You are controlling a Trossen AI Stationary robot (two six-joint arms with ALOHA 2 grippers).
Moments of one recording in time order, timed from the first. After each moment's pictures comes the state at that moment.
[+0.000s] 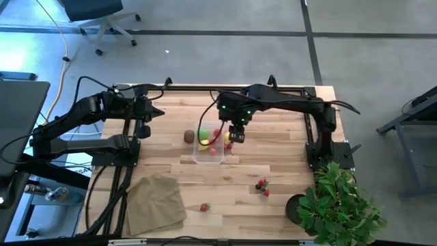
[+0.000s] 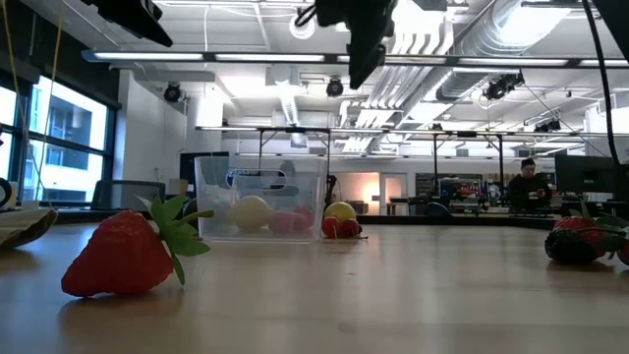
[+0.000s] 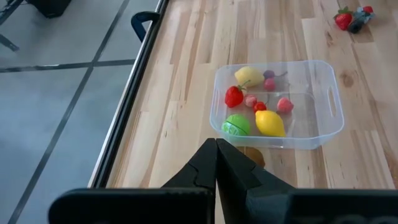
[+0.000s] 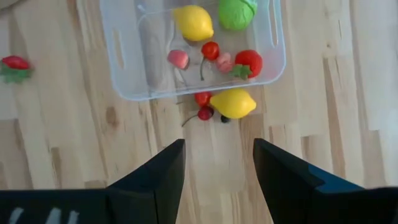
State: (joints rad) left arm 0.53 0.72 0.99 -0.92 0.06 0.37; right arm -0.14 1.92 2.01 -1.35 -0.08 0.00
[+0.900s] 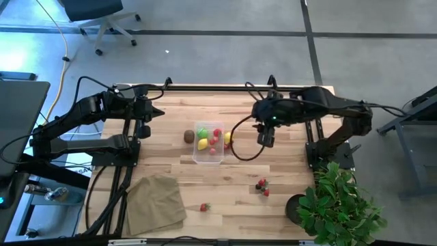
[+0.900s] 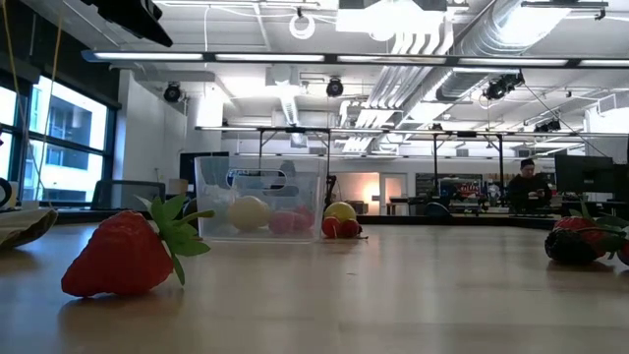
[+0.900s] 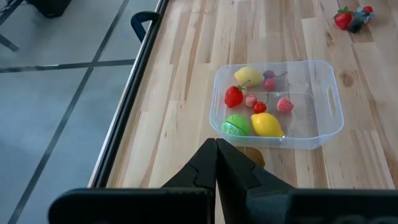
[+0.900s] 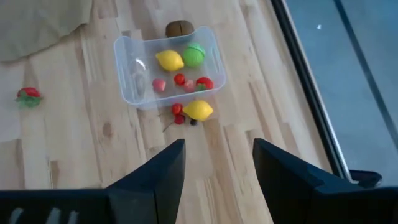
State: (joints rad) left arm 0.53 0.72 0.99 -0.92 0.06 0.37; right arm 0.10 1.57 2.01 -1.46 0.30 0.21
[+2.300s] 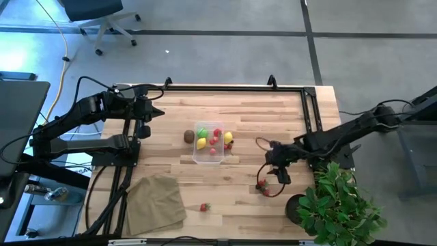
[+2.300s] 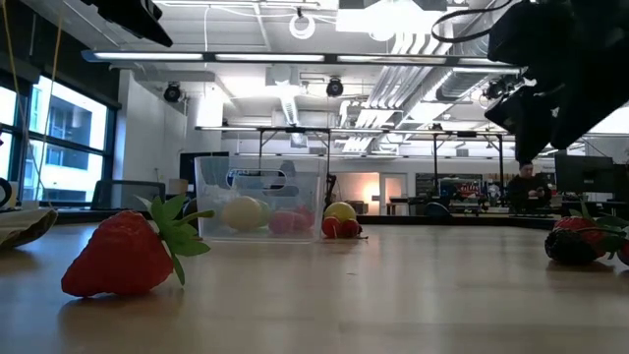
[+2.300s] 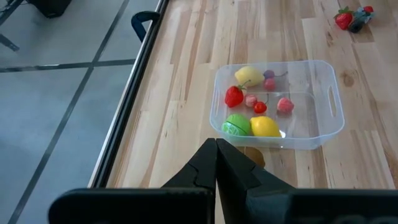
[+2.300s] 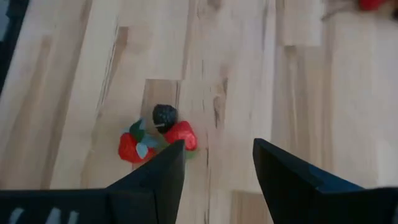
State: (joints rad) left arm 0.53 0.72 0.99 -0.92 0.06 0.37; right arm 0.29 1.12 0.62 -0.47 -0.05 0.22
